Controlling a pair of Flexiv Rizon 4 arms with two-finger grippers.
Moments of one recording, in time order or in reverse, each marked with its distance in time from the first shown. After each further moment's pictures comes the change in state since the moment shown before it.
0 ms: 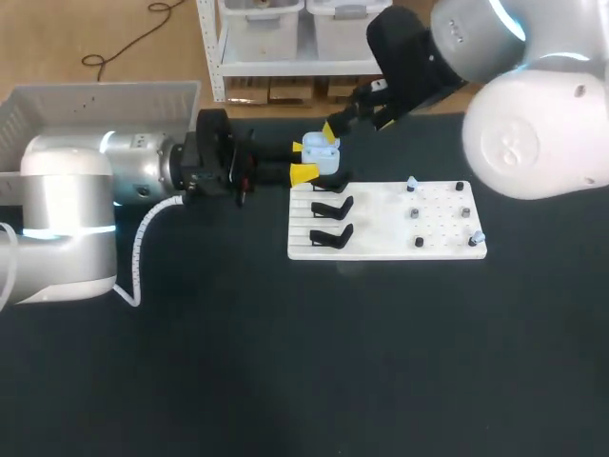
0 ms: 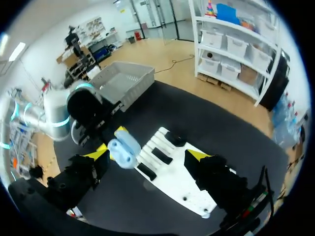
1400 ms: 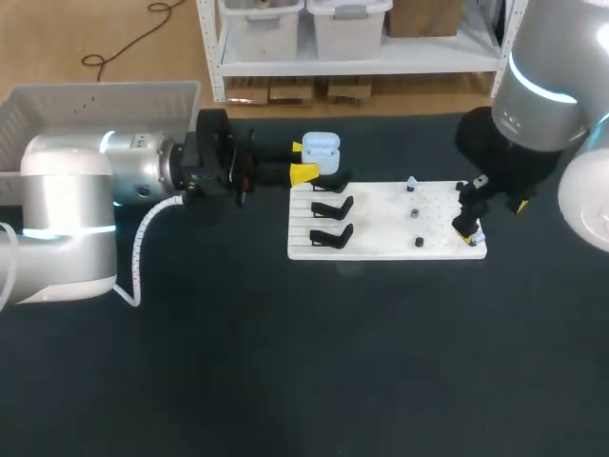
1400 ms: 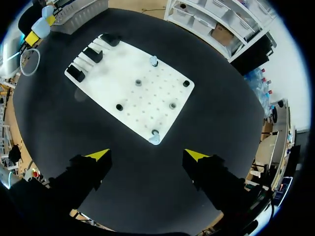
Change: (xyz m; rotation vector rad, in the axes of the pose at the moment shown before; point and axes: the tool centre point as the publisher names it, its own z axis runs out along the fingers) left arm 0.000 0.000 0.000 0.000 0.000 0.000; right arm 0.191 -0.115 -0.027 0.314 0.464 0.018
